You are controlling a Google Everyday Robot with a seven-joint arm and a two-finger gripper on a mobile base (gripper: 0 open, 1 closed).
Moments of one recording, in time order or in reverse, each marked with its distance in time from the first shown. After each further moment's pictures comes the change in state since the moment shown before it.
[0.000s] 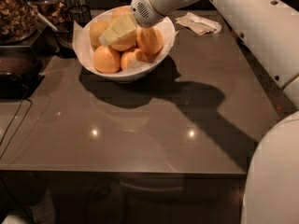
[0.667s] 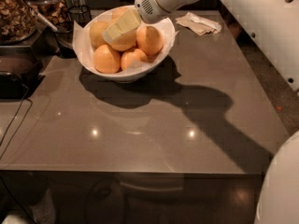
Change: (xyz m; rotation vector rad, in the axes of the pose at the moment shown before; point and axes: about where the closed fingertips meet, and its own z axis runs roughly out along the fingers) arm -0.003 -0.005 -0.019 0.054 -0.028 -0.004
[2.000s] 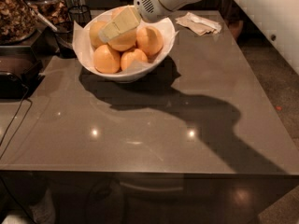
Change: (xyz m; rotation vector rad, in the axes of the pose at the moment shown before) arm -0.002 0.027 -0.026 0.005 -0.030 -0.009
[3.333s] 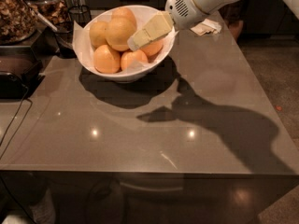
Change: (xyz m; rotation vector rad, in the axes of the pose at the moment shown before) arm 0.058 -0.002 -0.060 0.012 0.125 0.103
